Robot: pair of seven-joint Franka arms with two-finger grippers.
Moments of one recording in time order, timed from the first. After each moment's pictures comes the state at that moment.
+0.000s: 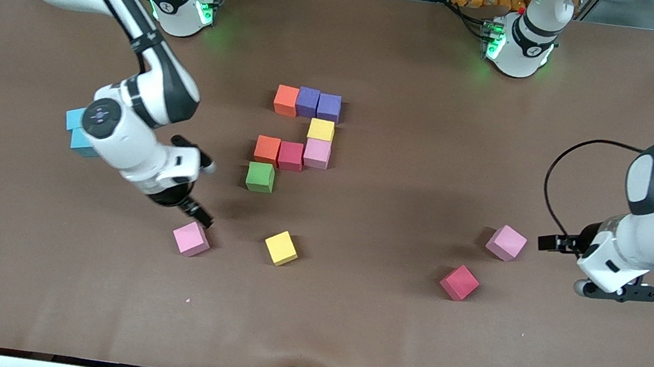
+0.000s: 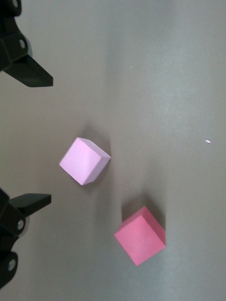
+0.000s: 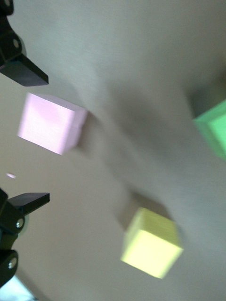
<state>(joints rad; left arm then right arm) 0.08 0.47 -0.20 -1.49 0.09 1.83 -0.22 -0.15 0.51 0.45 -1.83 -0.17 2.54 -2.13</state>
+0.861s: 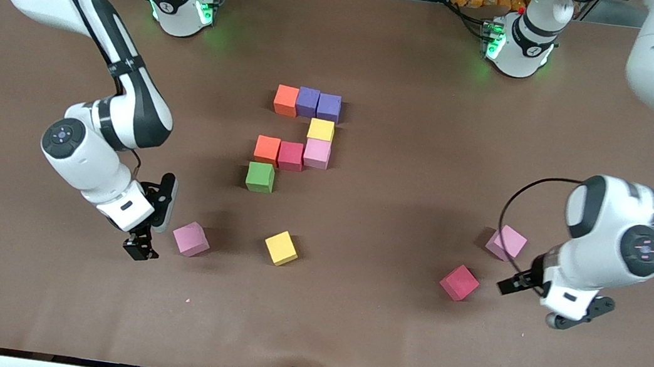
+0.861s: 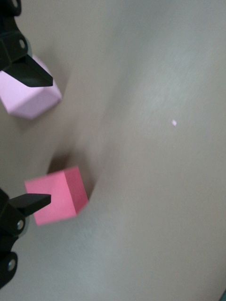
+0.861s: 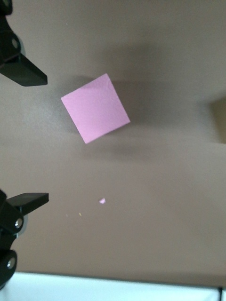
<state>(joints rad) 0.00 0.66 -0.19 -1.46 0.10 2.16 -0.75 -0.08 0.59 0.30 -1.72 -0.17 2.54 -1.41</state>
